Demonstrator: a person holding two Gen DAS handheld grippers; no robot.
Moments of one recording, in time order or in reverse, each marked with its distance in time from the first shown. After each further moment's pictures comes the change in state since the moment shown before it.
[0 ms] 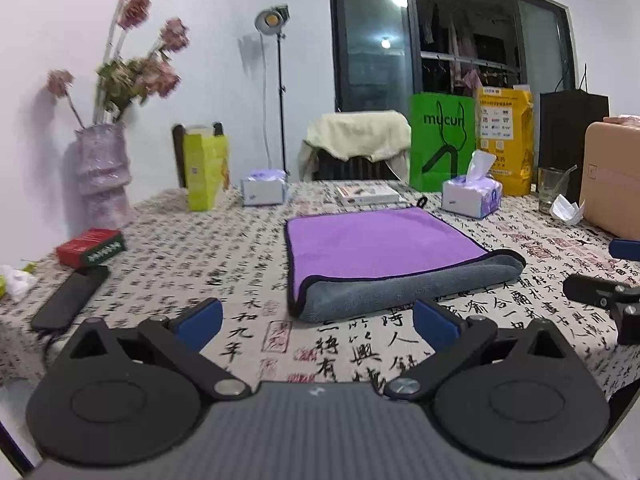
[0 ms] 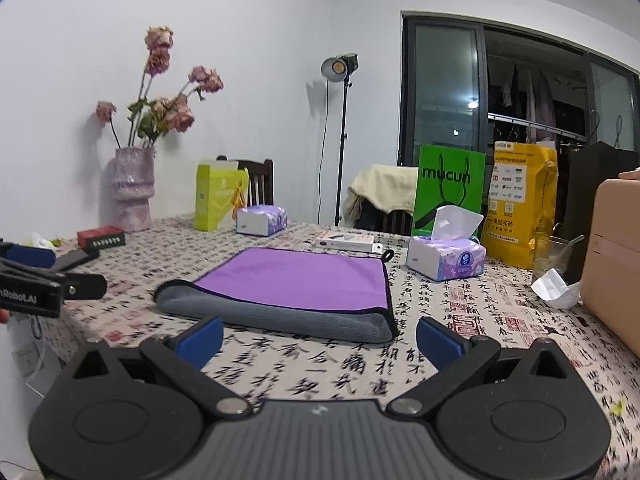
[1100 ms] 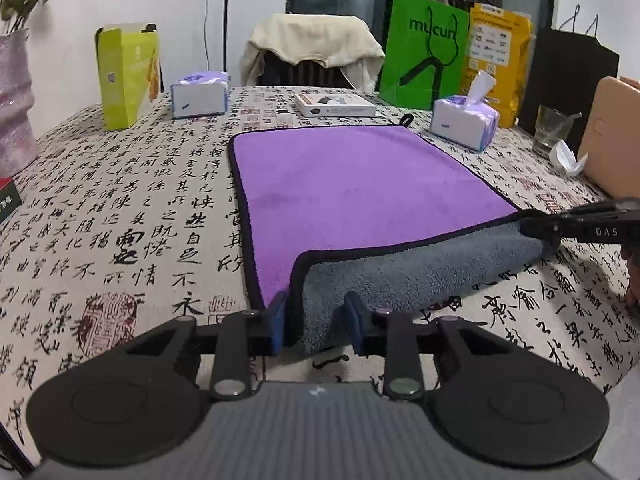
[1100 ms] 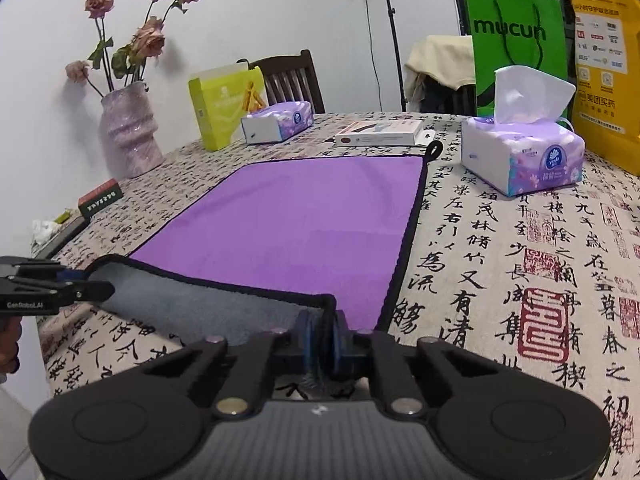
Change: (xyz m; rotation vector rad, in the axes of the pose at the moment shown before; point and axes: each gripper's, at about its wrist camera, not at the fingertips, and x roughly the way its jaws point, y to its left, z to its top) left arm 0.147 0.027 0.021 0.001 0.304 -0.201; right arm 0.199 -0.103 0.013 0.125 0.369 0.313
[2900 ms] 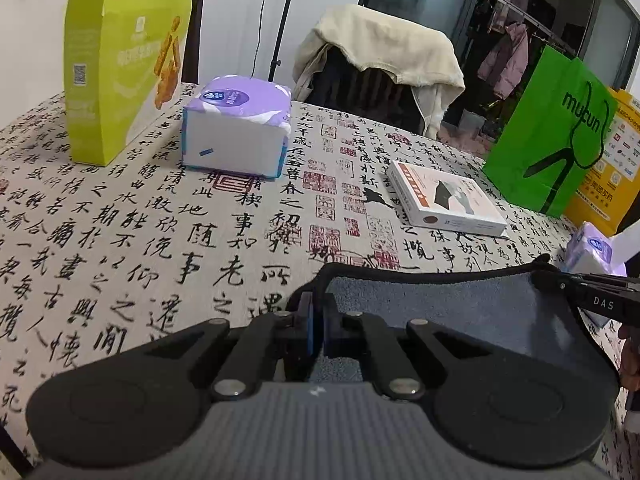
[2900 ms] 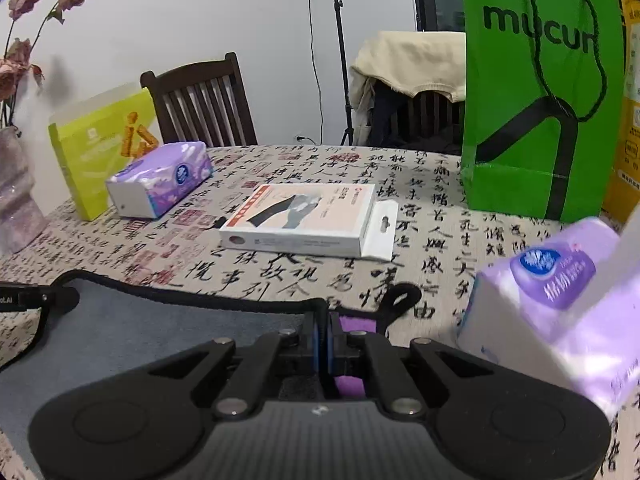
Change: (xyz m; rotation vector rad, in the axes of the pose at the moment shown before) left arm 0.191 0.105 0.174 -0.238 0.038 0.031; right arm 0.193 -0.072 0.173 0.049 0.005 -0.179
